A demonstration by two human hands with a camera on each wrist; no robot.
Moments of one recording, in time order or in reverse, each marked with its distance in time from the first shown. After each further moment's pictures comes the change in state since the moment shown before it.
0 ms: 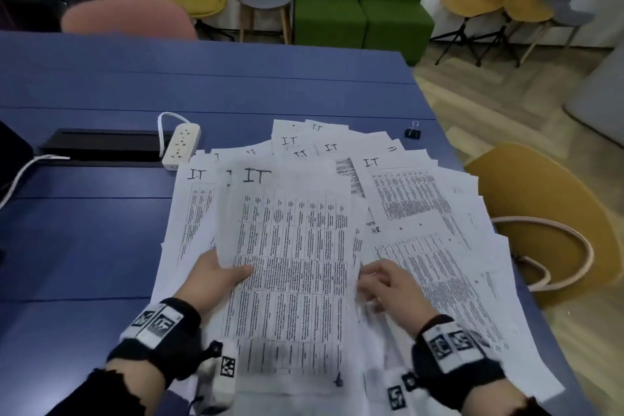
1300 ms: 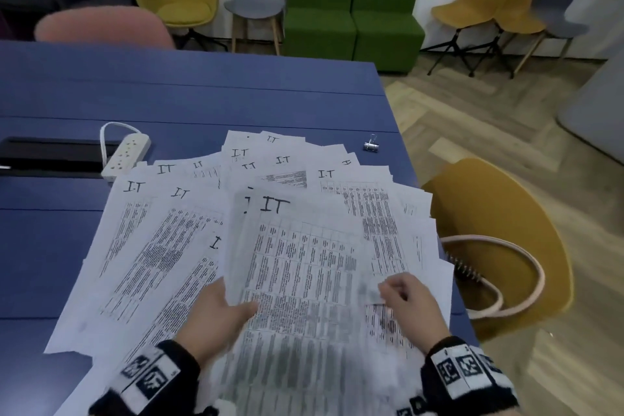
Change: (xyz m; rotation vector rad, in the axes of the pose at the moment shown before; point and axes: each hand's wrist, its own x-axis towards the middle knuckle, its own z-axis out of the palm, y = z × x) left_hand -0.039 0.029 0.147 0.177 0.006 0.037; right_hand 0.027 0.061 -0.141 -0.100 0.224 -0.054
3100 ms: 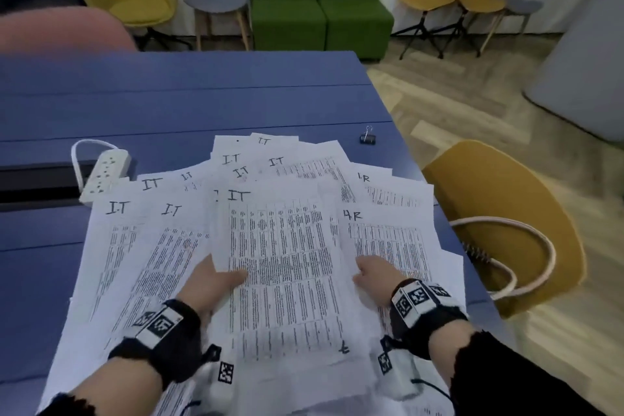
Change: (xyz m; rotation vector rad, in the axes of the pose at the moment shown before) left_hand 0.117 -0.021 -0.055 -0.055 -0.071 -0.171; right_hand 0.056 -0.055 0.069 -0.514 -0.286 0.064
